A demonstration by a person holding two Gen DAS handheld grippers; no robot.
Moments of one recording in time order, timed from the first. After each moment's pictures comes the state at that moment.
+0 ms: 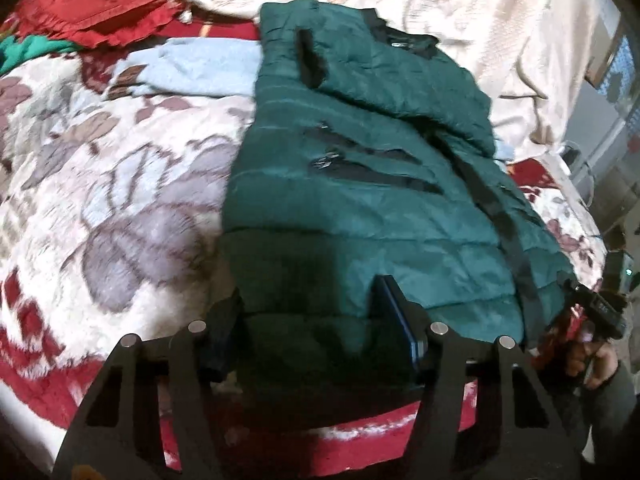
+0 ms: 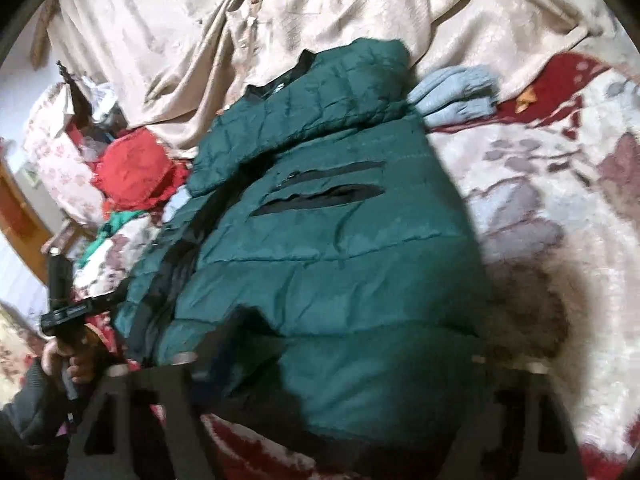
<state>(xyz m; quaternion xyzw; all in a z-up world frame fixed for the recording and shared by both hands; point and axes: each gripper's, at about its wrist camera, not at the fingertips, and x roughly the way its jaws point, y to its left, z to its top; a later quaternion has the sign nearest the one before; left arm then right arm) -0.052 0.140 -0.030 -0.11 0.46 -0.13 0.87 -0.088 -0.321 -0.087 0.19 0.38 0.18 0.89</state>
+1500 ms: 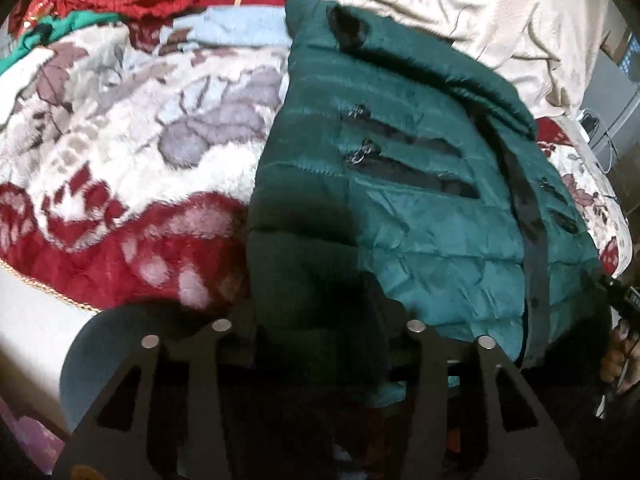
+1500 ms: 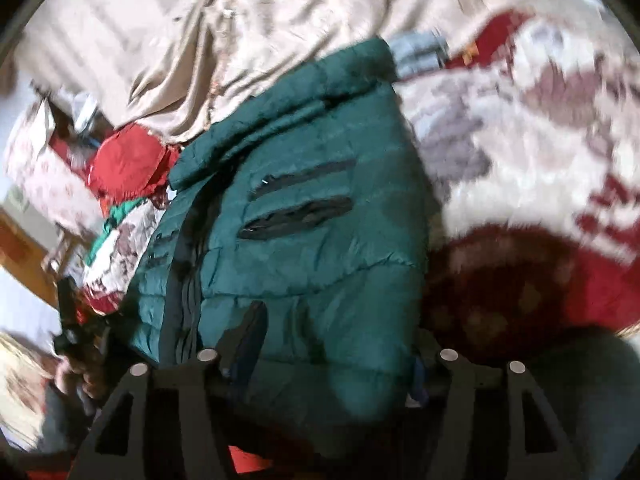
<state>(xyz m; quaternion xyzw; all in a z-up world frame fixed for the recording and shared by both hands) -0.128 0.156 -0.032 -0.07 0.52 -0.08 0.85 -0.184 -0.329 -0.079 0.25 0.45 0.16 0.84</state>
